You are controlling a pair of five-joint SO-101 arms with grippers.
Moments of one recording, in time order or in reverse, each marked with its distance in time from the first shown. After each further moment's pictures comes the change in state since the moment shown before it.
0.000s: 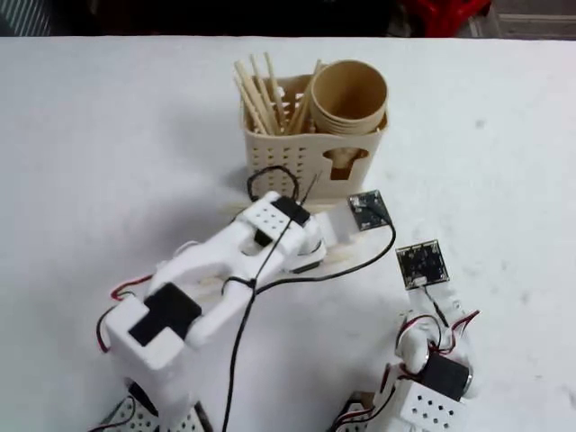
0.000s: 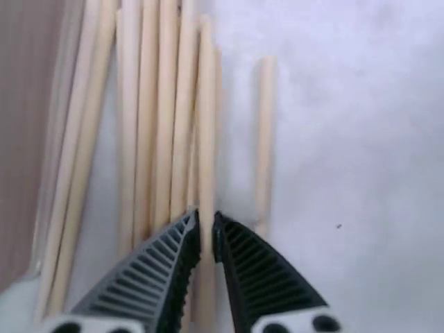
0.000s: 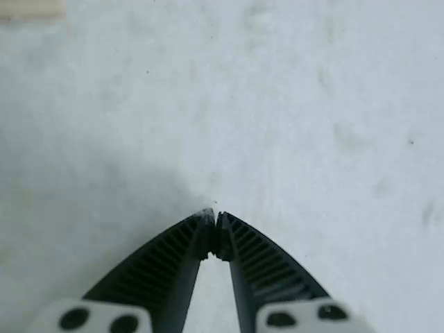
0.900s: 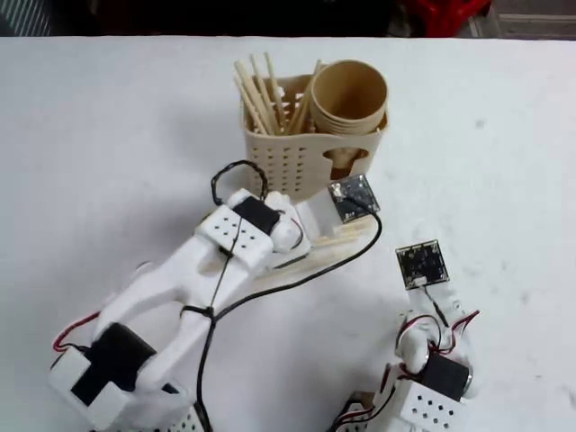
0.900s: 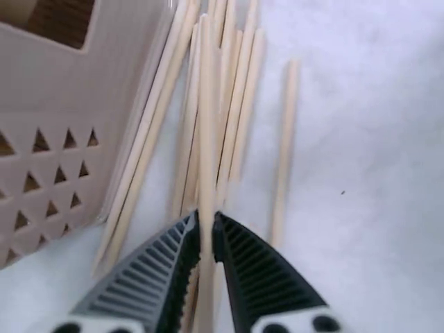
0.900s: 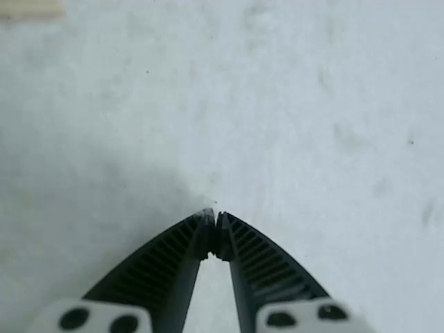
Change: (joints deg) left arm -2.5 -19.9 9.6 1.2 0.0; right arm 0.0 0.0 0.0 0.0 0.0
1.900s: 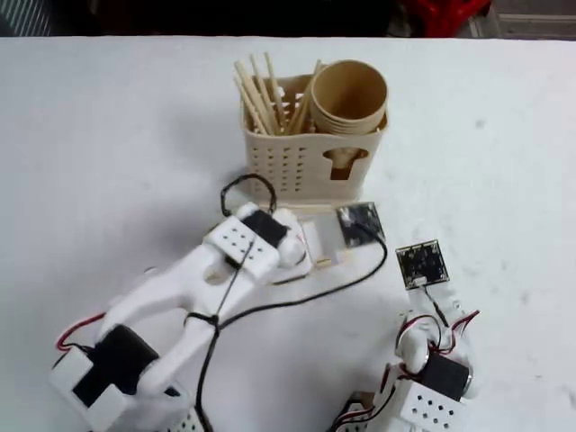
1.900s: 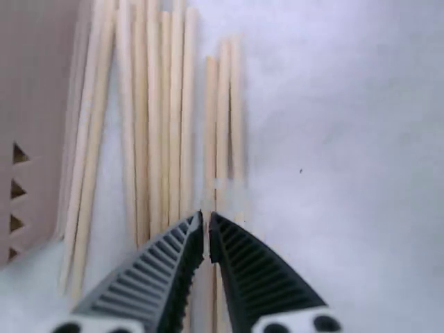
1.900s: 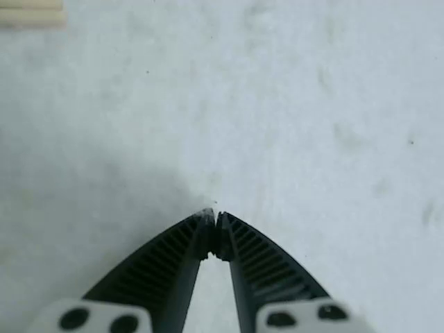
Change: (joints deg) left arm 3.3 -0.2 4.0 0.1 -4.4; right arm 0.0 0.0 0.0 0.0 0.0
